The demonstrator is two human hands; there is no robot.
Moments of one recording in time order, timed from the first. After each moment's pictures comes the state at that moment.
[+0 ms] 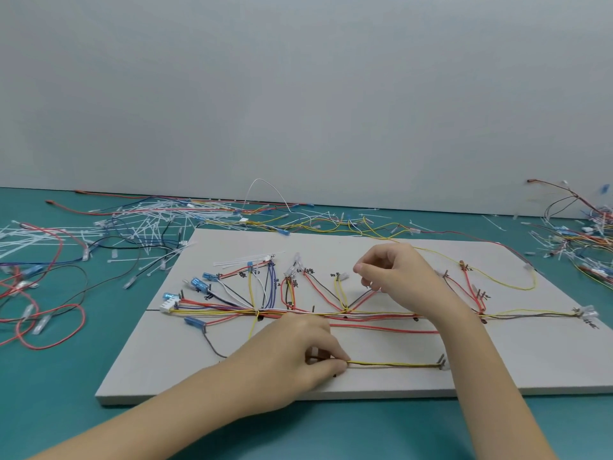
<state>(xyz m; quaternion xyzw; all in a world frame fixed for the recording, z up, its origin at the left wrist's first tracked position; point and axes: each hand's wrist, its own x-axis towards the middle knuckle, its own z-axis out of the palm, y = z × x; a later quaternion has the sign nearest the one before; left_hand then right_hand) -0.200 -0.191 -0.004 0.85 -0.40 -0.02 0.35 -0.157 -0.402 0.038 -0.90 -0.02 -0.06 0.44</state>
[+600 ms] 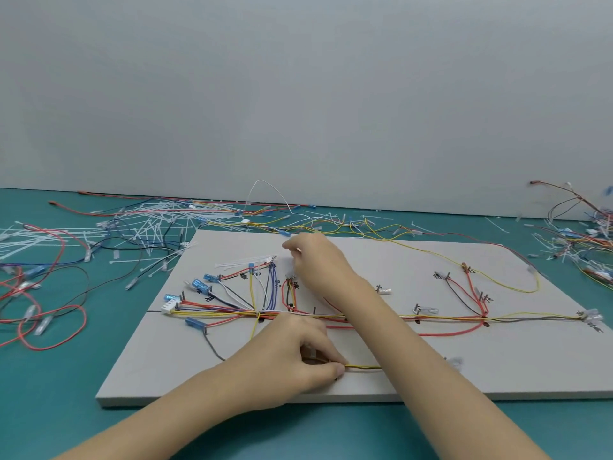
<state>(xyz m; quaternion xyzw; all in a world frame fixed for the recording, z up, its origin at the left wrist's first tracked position) -0.195 -0.189 -0.010 0.82 -0.36 -0.05 0.44 -0.088 -0.310 0.017 -0.97 -0.13 -0.10 0.19</state>
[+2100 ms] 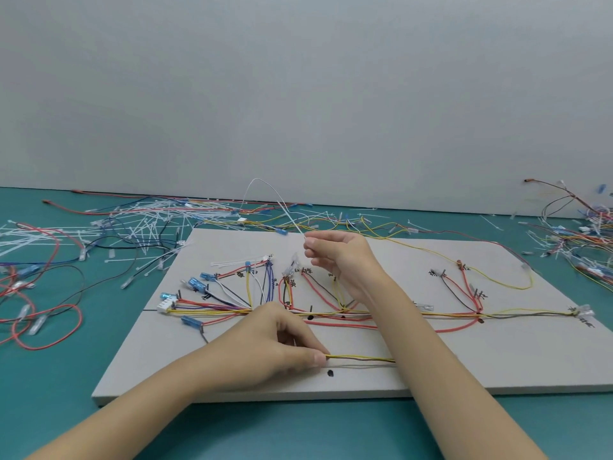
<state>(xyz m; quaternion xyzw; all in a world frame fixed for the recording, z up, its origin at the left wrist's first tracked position) -0.192 -0.170 0.007 0.80 -0.28 -0.18 0.50 -0.105 -0.344 0.022 -0.63 -0.01 0.00 0.77</state>
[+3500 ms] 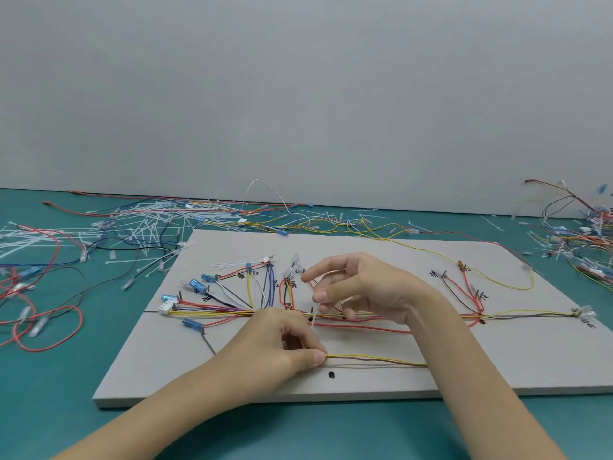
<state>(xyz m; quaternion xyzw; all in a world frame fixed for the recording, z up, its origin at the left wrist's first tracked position) -0.200 -0.178 0.001 0.82 -0.26 -0.08 0.50 -0.152 -0.375 0.044 -0.73 -0.13 0.25 0.62</state>
